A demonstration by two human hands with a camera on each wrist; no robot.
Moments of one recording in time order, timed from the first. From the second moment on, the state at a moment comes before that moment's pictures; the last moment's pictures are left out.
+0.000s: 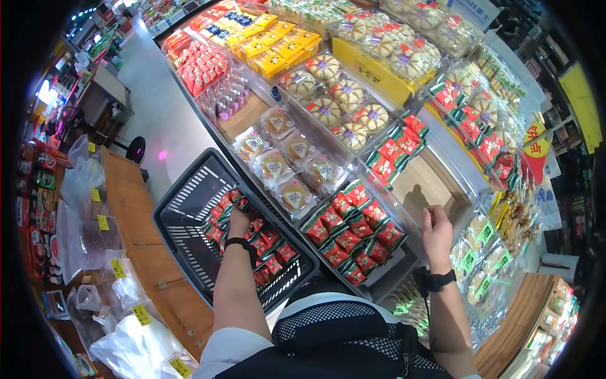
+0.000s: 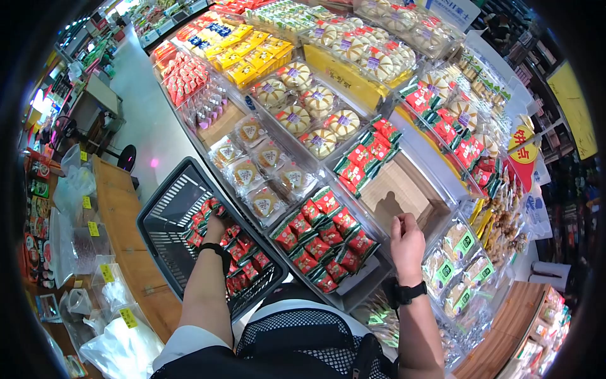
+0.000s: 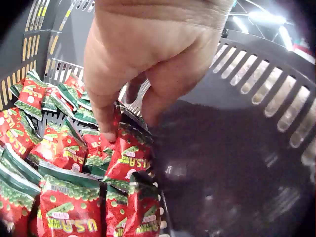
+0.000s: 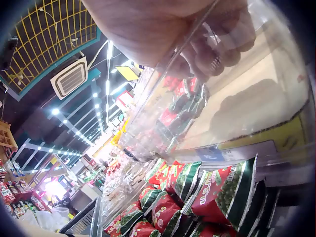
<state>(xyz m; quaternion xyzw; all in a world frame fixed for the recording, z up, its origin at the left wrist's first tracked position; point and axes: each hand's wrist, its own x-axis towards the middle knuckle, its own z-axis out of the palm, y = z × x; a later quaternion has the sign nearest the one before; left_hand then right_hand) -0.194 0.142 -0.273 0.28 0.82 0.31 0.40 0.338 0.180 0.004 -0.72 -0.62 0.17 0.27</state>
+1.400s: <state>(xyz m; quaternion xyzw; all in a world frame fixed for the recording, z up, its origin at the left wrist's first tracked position) 0.021 -0.086 0.173 0.45 0.51 0.66 0.32 0.340 0.182 -0.005 -0.74 -0.63 0.08 0.22</state>
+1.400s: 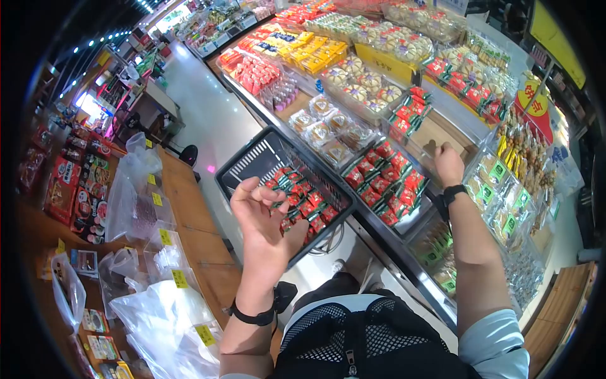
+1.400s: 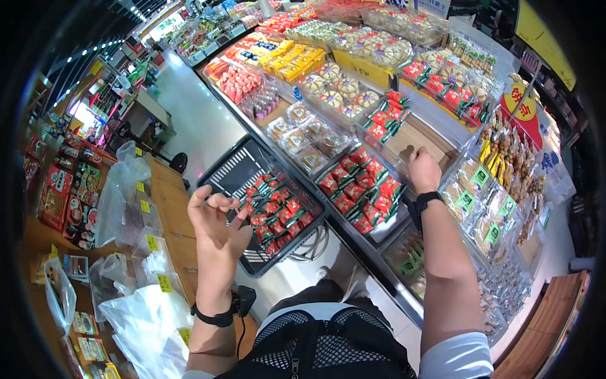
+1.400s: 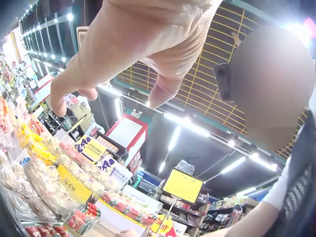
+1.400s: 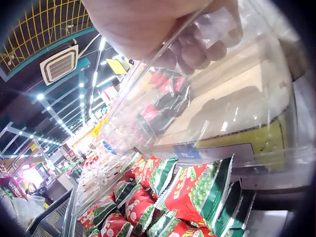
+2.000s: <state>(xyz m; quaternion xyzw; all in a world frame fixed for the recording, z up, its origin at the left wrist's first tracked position) -0.017 -0.087 0.259 0.61 0.10 0.58 0.53 0.317 0.159 -0.011 -0.77 -0.61 0.06 0.18</state>
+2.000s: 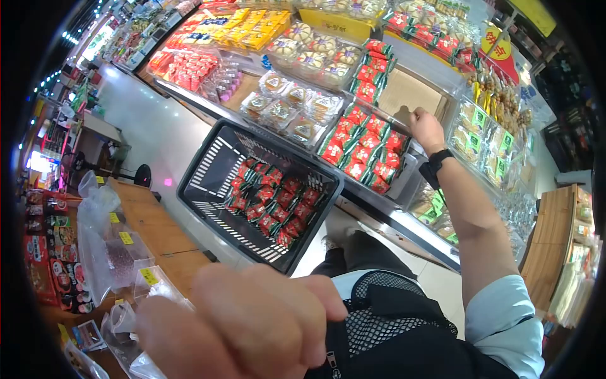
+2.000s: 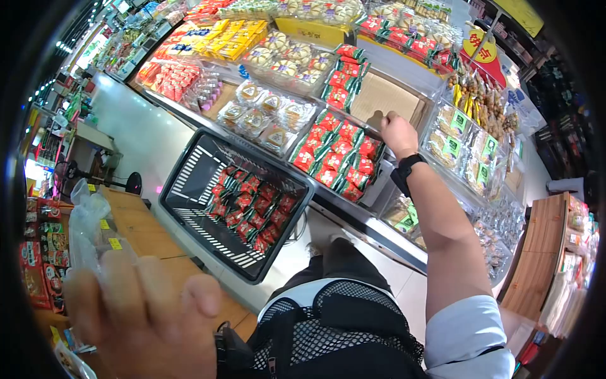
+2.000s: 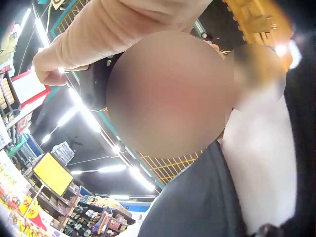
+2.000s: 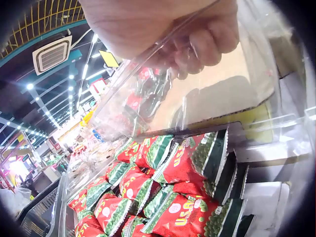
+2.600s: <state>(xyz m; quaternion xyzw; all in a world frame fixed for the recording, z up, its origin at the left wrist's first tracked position) 0.048 -0.023 0.280 0.66 0.22 0.53 0.48 0.344 0.211 0.013 -0.69 -0.70 0.14 0.12</state>
